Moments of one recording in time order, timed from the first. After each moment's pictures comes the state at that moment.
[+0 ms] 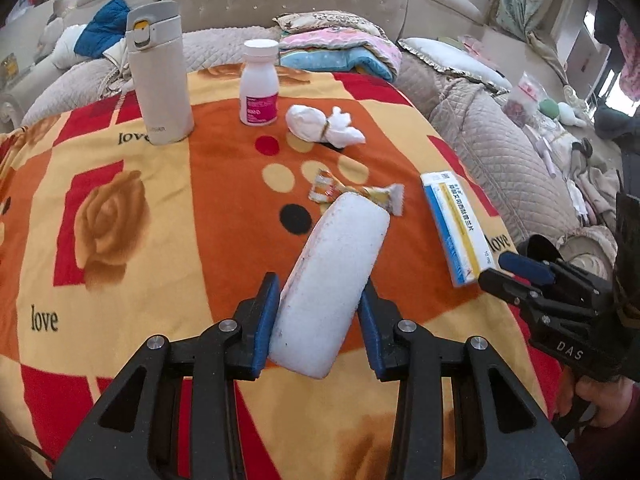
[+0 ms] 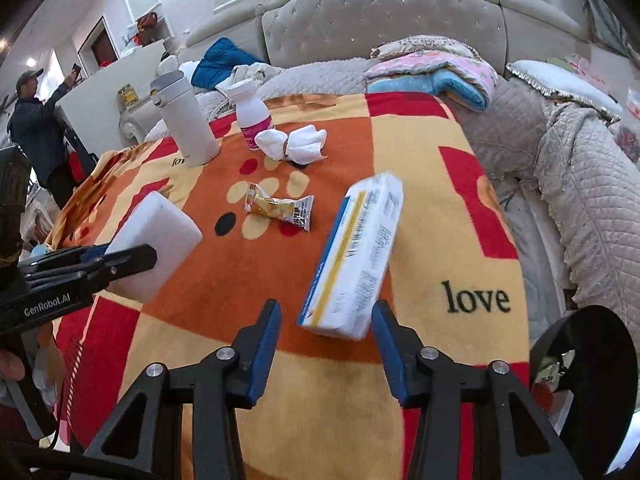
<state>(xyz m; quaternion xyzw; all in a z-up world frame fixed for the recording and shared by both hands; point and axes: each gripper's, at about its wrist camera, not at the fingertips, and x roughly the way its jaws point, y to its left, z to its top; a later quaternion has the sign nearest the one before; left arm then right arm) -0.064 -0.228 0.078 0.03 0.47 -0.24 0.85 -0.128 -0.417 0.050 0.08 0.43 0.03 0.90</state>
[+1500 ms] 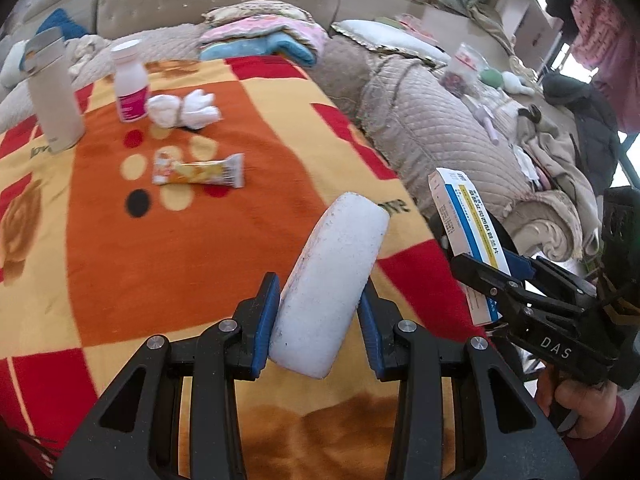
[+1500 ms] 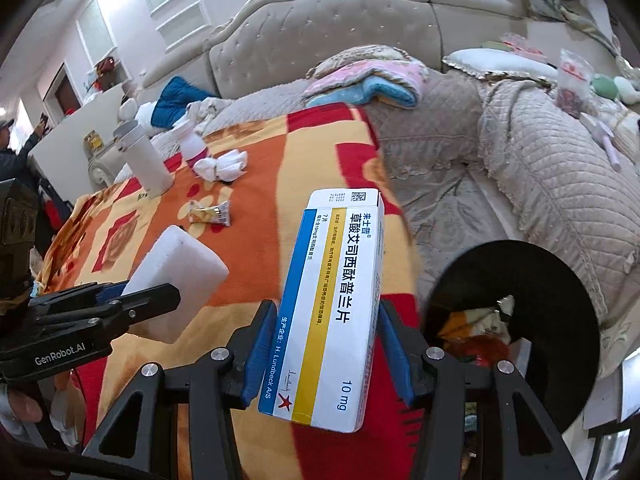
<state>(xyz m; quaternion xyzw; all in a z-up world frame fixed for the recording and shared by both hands) -0.122 -0.331 0.078 0.04 0.47 -0.33 0.82 -0.209 -0.490 0.059 0.14 0.40 -0.05 0.90</state>
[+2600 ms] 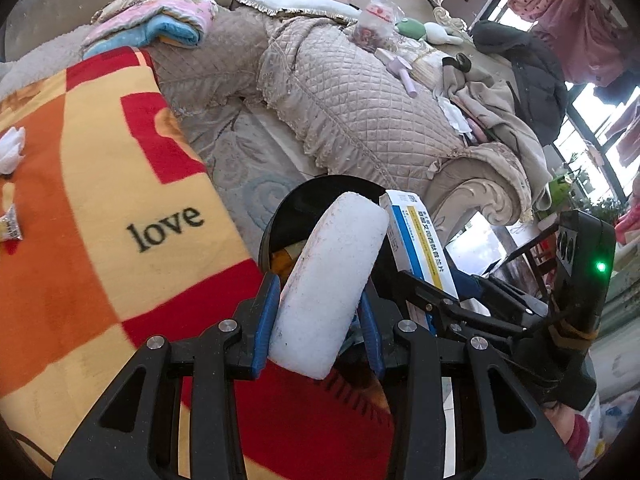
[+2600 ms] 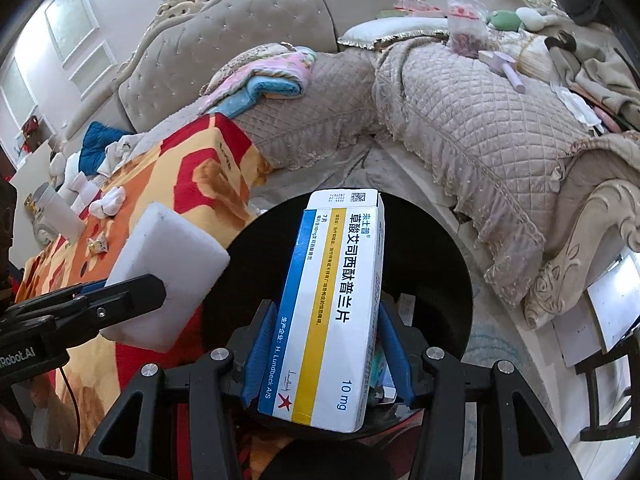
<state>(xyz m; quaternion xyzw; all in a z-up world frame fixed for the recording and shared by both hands) -0.155 -0.495 0.059 0.07 0.49 -0.45 0.74 -0.281 -0.617 0.024 0.21 0.41 -0.17 0.87</state>
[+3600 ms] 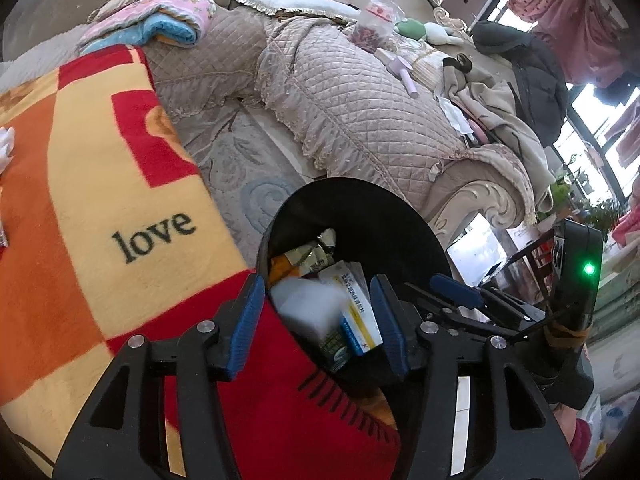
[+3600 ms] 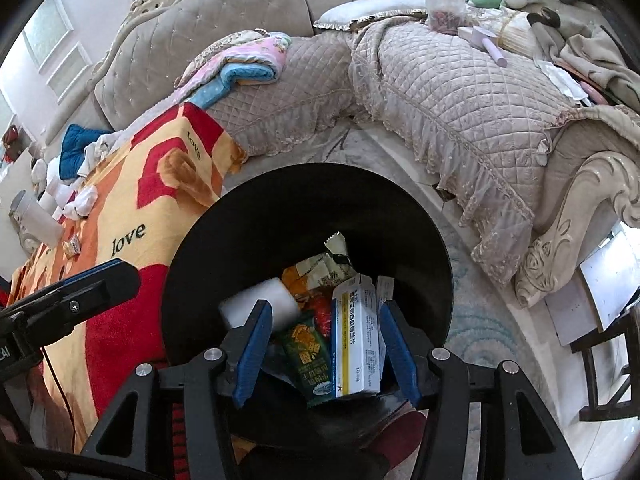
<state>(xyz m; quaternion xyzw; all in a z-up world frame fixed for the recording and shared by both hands) -0.148 -0.498 0.050 0.07 0.49 -0.45 0.74 -0.282 -0.633 0.005 0.23 0.43 -0.20 0.85</state>
